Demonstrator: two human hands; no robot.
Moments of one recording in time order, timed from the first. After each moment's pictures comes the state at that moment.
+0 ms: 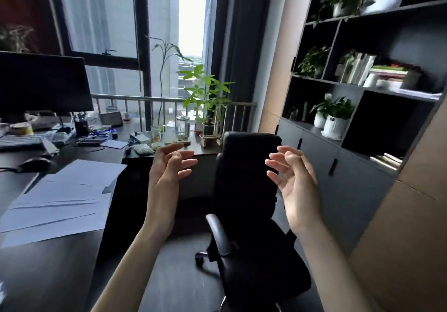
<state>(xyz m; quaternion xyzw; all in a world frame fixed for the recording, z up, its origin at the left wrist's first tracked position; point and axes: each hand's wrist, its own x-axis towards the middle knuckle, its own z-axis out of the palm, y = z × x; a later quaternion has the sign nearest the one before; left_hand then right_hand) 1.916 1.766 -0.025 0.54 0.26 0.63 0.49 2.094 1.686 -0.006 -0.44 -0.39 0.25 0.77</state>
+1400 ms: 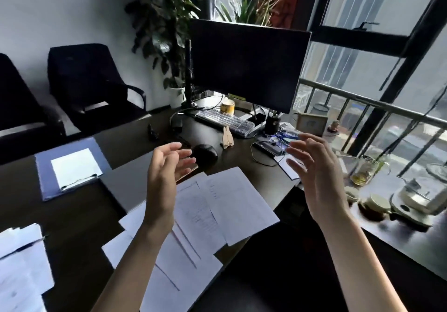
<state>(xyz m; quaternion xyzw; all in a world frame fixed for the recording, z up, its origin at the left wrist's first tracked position) 1.732 2.287 -0.104 0.26 0.56 0.77 0.15 1.909 2.424 -0.066 -0.27 -0.53 0.63 0.49</state>
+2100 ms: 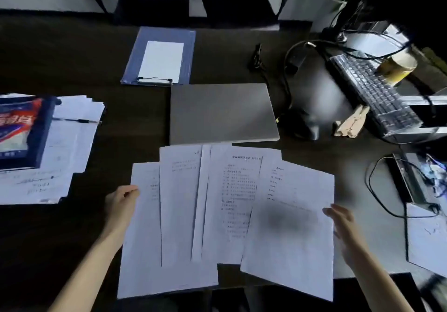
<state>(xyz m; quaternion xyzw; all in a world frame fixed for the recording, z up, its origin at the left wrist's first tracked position) 1.652 2.250 -0.329 -0.33 0.80 0.49 0.09 1.760 2.657 -0.341 -0.48 -0.68 0.55 -0.03</state>
